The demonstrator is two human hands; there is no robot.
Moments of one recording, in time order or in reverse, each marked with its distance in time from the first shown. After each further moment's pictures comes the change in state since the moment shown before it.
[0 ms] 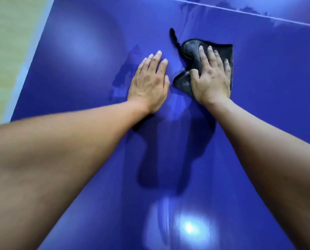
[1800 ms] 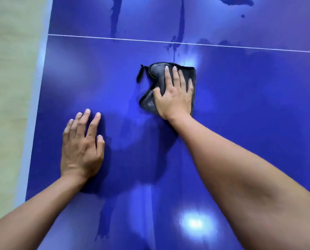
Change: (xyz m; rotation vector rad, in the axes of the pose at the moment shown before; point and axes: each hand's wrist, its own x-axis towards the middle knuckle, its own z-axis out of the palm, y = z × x) left_hand -0.057 -0.164 -0.048 0.018 0.056 -0.087; right_hand 0.068 -0.104 0.019 0.002 0.011 0.169
